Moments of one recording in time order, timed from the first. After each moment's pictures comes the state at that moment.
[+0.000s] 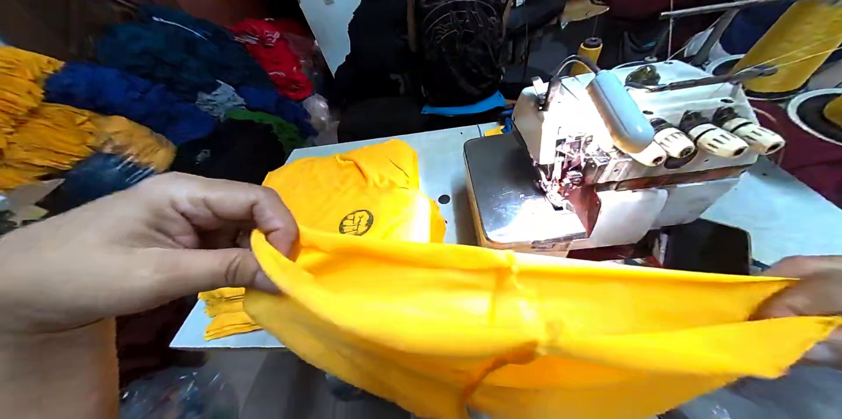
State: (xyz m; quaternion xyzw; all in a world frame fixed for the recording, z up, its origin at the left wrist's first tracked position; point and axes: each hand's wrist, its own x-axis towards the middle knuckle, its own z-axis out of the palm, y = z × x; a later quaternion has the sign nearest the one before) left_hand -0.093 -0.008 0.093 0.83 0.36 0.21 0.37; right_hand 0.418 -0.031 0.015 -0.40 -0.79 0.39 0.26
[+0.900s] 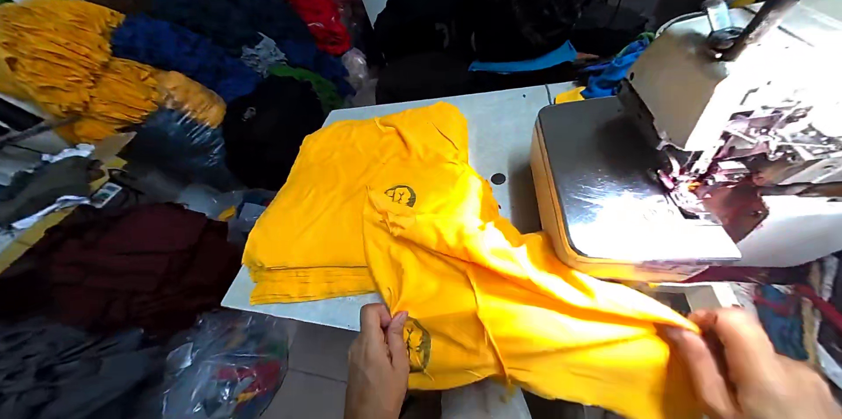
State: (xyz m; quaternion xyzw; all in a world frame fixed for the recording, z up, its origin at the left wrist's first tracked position) left_hand -0.022 -0.077 -0.158 0.55 0.76 0.33 0.01; right_hand 0.306 -0.026 -0.126 -0.56 -0.77 0.12 0.28
